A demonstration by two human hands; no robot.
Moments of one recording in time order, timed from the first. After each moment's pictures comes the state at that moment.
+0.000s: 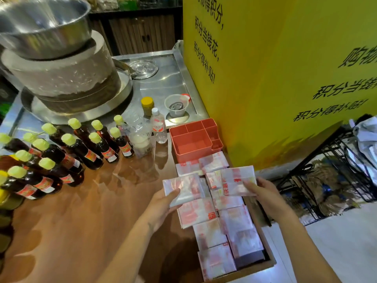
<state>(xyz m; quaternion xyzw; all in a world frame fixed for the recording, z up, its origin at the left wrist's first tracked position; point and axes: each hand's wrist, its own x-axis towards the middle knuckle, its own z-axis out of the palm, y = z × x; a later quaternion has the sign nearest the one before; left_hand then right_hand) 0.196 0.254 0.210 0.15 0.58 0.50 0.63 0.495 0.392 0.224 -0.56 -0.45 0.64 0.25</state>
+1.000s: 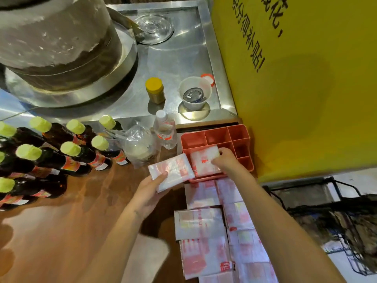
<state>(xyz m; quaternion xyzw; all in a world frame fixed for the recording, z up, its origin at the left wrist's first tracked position) 0.070 0.417 0.122 -0.04 0.59 0.55 0.59 0.242 0.620 0.104 -0.62 -0.59 0.52 0.00</state>
